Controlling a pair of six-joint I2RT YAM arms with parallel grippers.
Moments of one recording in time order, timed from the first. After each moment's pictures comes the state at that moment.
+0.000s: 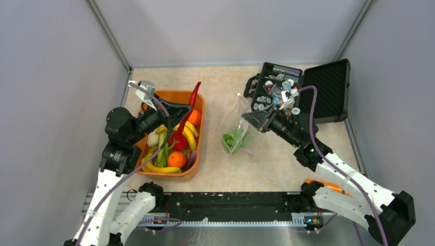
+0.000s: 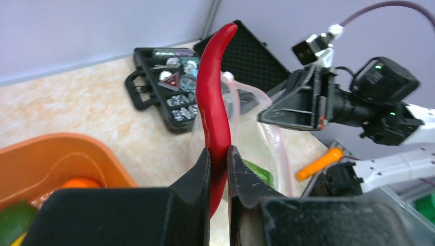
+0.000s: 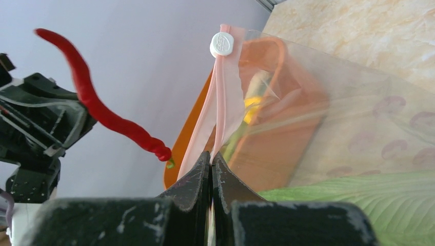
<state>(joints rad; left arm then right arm) -0.26 0.71 0.98 -0.19 0.57 -0.41 0.66 0.87 0.65 0.27 -0.15 0.92</state>
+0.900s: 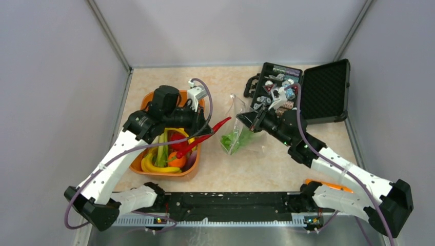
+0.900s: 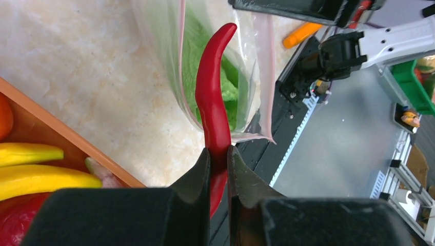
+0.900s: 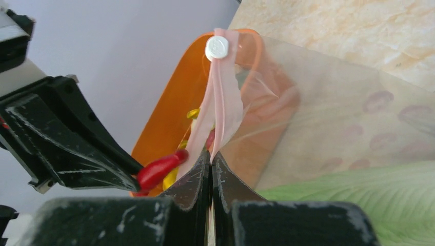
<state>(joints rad) -0.54 1.10 1.26 -0.78 0.61 -0.18 0.76 0.96 0.74 0.15 -0.02 0.78</state>
